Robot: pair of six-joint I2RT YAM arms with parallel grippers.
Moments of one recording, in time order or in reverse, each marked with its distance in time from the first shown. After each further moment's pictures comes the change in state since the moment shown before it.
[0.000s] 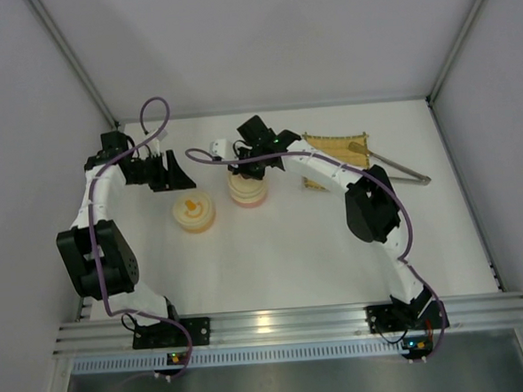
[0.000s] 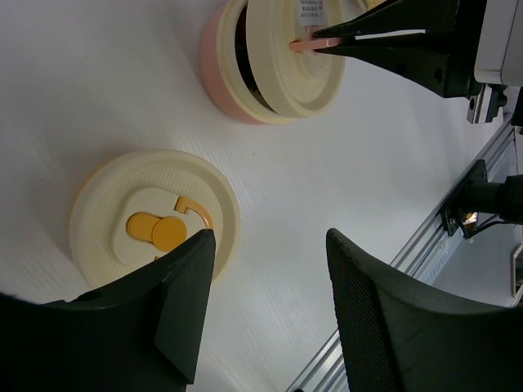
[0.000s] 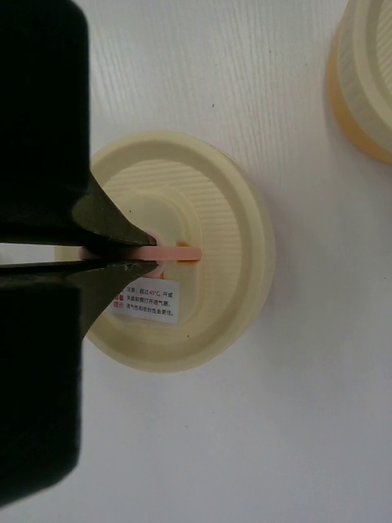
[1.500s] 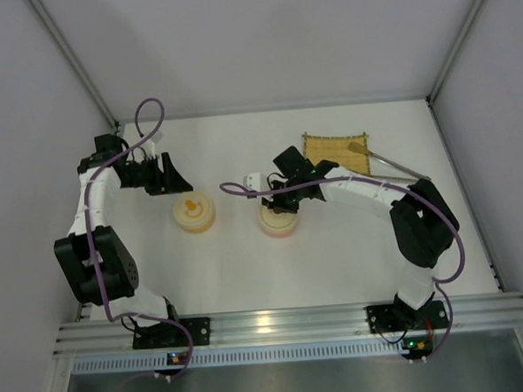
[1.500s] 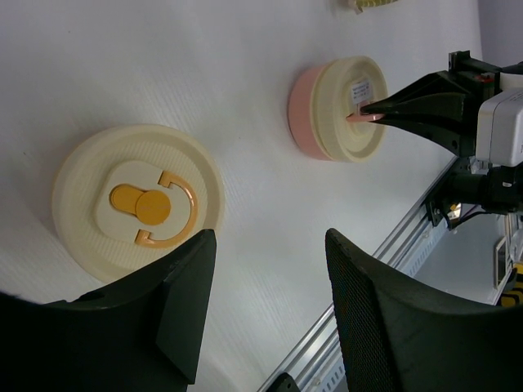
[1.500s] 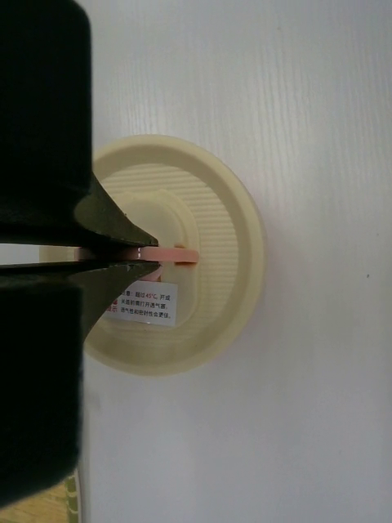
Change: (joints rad) left arm 0.032 -0.029 0.002 -0.090 0.024 0.035; right arm -0.021 -0.406 -0.681 0.150 -0.109 -0.024
